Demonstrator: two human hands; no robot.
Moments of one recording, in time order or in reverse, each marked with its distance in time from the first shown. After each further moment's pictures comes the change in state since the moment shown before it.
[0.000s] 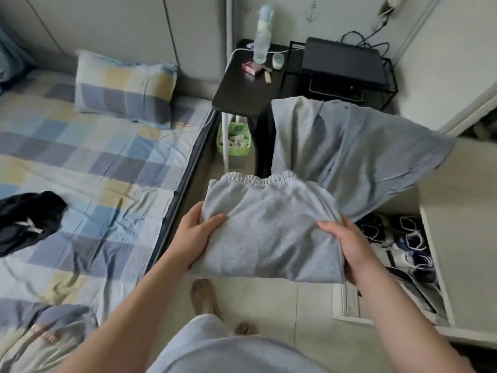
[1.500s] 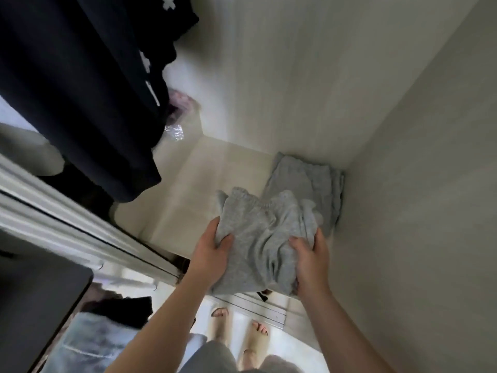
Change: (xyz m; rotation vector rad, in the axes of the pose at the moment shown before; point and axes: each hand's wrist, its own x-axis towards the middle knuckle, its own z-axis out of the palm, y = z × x) left_hand 0.178 0.066 0.749 0.711 -1.258 0.375; right_hand 0.072 -0.075 -0.441 0.778 1.542 -0.400
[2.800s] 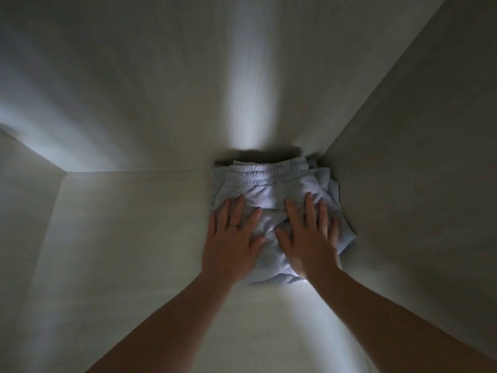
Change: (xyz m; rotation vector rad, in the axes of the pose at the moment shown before) left_hand 0.295 -0.041 0.204 1.053 -0.414 0.697; right_hand 0.301 0.100 -0.033 -1.681 0.162 -0.188
